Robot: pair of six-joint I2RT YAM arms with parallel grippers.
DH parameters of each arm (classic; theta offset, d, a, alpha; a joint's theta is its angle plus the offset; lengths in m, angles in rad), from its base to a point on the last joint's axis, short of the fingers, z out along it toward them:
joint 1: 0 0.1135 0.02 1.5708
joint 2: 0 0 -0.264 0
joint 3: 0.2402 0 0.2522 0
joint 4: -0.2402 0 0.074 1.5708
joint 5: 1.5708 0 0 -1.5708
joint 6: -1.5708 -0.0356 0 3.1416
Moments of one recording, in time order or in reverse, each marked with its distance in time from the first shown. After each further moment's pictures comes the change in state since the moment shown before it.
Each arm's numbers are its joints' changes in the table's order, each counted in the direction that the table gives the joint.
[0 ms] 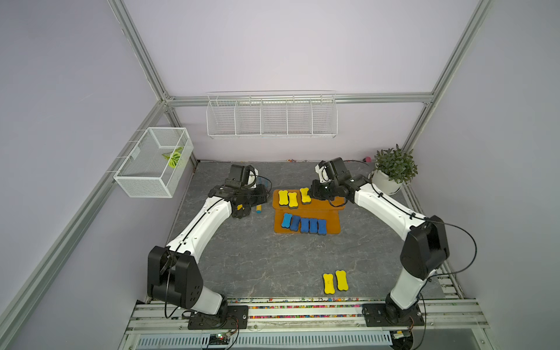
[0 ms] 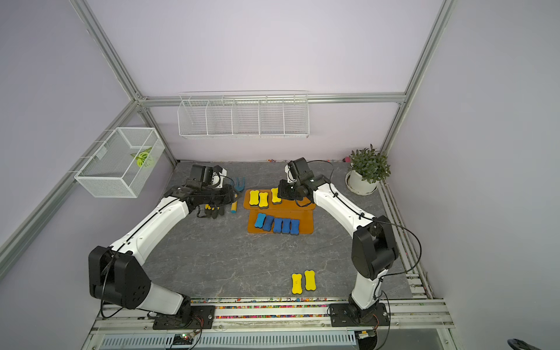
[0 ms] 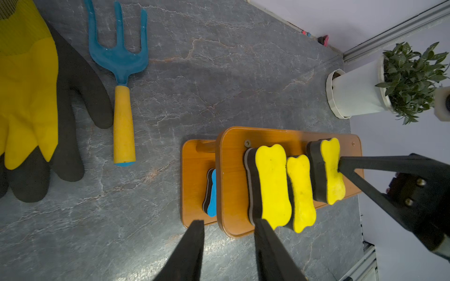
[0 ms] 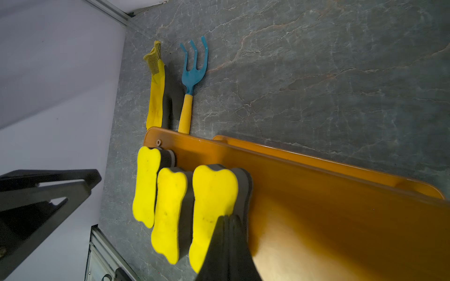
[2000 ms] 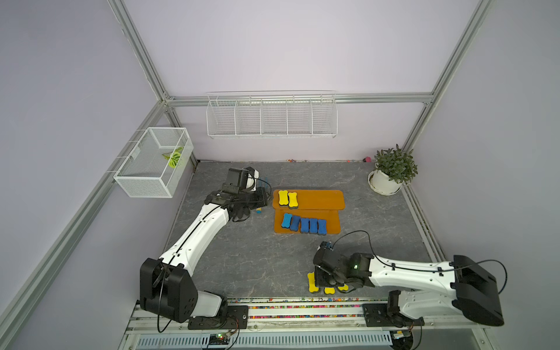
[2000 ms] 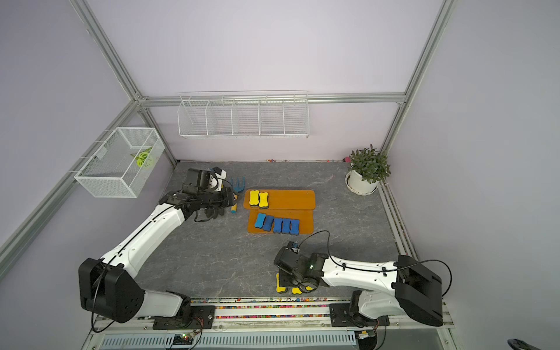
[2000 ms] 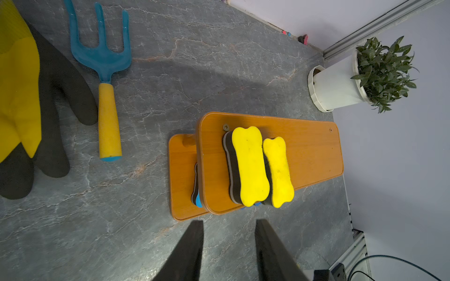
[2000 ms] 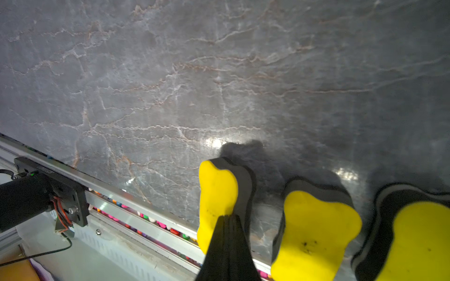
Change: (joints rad) left arm -0.016 0.081 -0.064 0.031 0.035 0.000; right arm 0.657 0.469 -0.860 0.089 0.242 -0.552
